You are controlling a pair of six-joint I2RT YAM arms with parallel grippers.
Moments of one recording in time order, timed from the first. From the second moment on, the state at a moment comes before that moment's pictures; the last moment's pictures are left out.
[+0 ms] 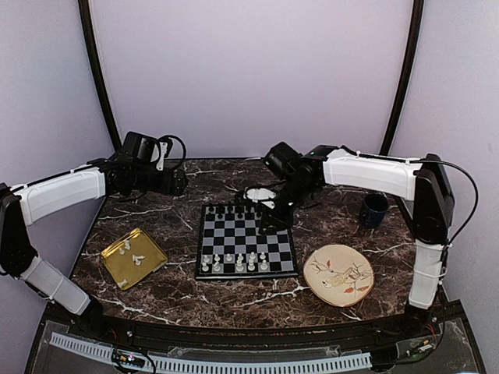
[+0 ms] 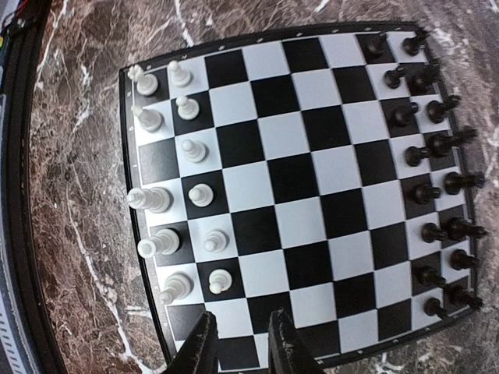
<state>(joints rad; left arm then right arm) -0.44 1.44 1.10 -0.35 -0.13 -0.15 0.83 1.96 1.64 -0.88 -0.35 -0.54</state>
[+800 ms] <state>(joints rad) -0.65 1.58 1.87 -0.52 0.49 -0.99 0.71 1.92 1.71 -0.90 -0.42 -0.50</state>
